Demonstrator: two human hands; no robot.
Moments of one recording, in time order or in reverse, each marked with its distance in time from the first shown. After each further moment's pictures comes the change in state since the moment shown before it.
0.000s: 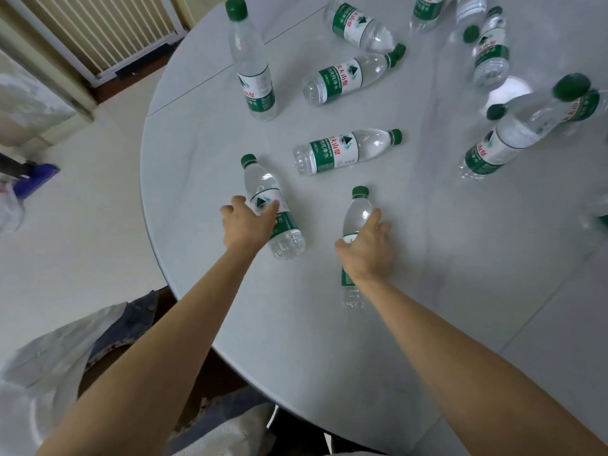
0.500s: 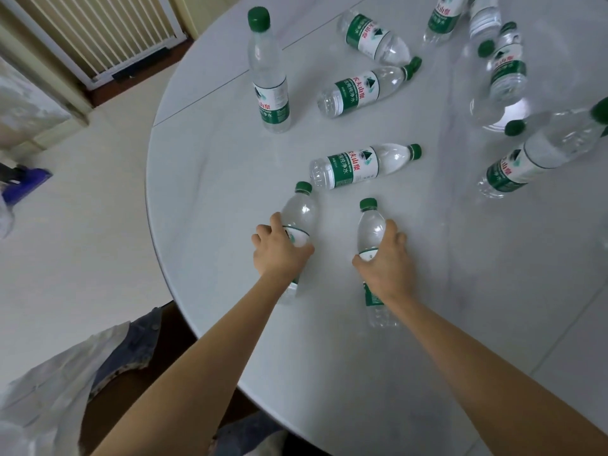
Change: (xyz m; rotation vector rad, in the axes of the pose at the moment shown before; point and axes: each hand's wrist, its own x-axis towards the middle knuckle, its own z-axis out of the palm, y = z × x) left_hand 0.011 -0.013 0.028 0.248 -0.097 0.143; right_hand 0.011 -0.002 0.003 -0.040 -0.030 -0.097
